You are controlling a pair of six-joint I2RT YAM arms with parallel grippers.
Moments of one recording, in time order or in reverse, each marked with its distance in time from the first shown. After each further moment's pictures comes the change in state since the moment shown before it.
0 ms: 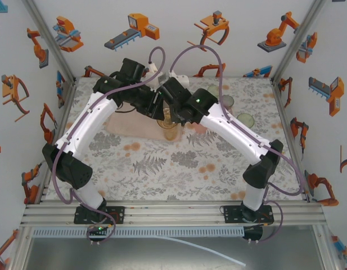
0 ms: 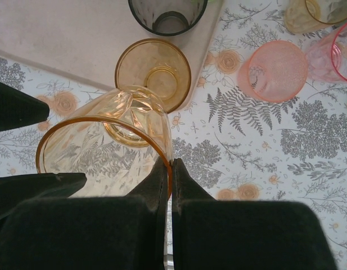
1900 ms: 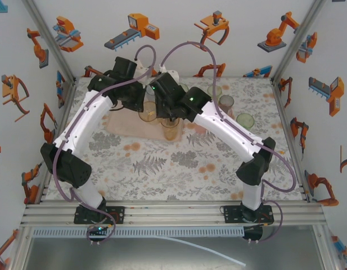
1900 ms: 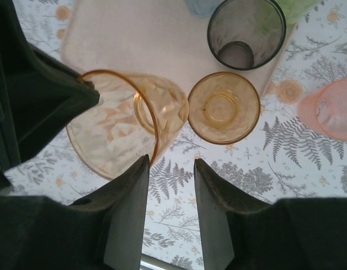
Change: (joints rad) left arm 0.091 0.003 -0.008 -0.003 -0.310 -0.002; right arm 0.017 0.060 0.087 0.129 -0.110 0.003
